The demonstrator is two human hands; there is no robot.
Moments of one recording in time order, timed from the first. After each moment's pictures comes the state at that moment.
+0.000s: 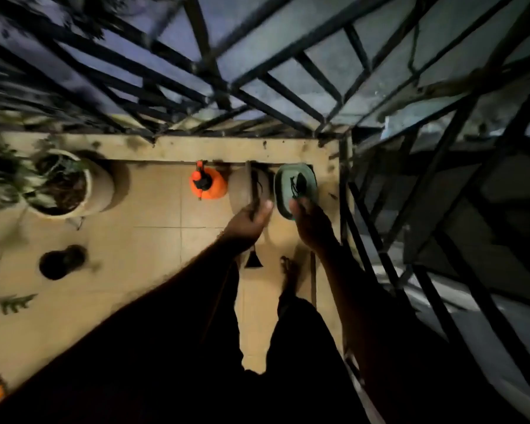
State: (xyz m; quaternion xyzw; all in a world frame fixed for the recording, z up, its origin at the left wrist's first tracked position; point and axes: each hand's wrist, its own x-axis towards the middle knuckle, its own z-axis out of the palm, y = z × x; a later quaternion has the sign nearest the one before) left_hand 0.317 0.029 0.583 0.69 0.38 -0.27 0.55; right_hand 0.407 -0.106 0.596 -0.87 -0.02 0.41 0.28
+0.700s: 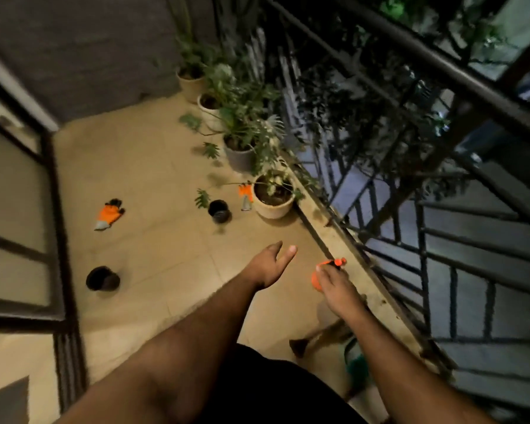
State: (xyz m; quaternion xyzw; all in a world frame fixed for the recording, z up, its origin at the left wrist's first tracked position) left_hand 0.051 0.031 0.762 0.60 0.63 0.08 0.49; right_hand 0.244 -0.009 0.739 -0.71 -0.55 0.42 0.10
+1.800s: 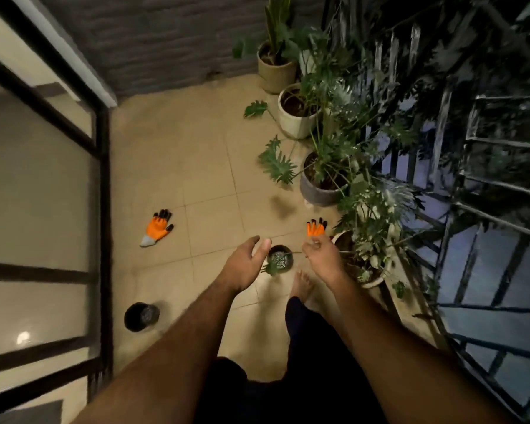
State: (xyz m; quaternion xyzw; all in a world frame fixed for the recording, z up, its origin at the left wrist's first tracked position) left_hand -0.287 0.417 0.700 0.41 0.75 0.18 0.49; right_hand -0.107 0.491 0.646 -0.68 -0.51 0.52 0.09
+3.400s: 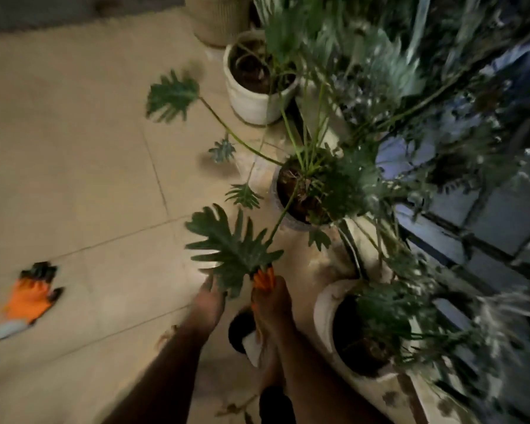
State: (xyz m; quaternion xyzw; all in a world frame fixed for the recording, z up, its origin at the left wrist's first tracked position) left_hand -0.353 0.682 0.335 0.16 0.74 0.21 0.62; right_hand -0.215 0.709 0.330 -0.78 -0.33 0.54 0.07
